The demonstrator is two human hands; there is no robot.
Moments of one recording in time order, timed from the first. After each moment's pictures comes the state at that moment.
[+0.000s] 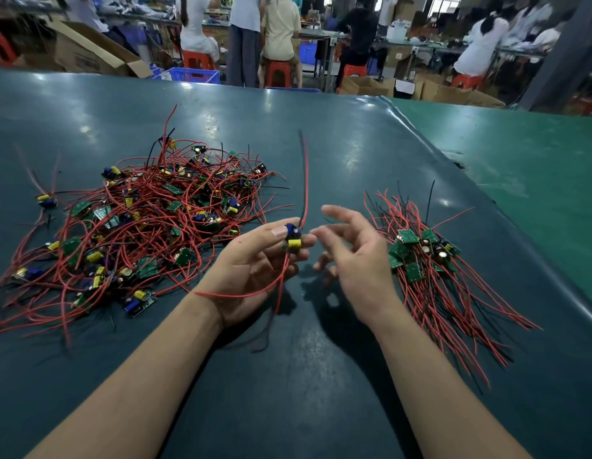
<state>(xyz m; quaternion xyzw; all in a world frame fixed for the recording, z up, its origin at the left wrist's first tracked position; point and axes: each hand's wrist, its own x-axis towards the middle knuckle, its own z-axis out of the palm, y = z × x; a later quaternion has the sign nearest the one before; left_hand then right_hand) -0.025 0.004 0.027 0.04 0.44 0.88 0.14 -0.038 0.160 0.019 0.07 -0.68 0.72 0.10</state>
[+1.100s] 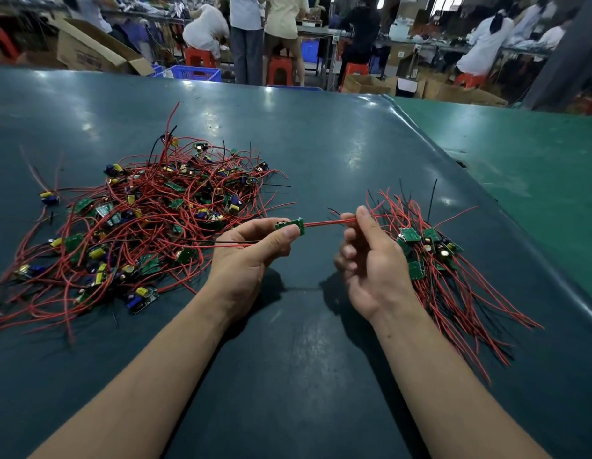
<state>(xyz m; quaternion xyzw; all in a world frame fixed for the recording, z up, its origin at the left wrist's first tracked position) -0.028 0.011 0.025 0.01 0.51 0.86 -0.06 -0.041 0.163 0.032 -0.07 -0.44 0.90 0.02</state>
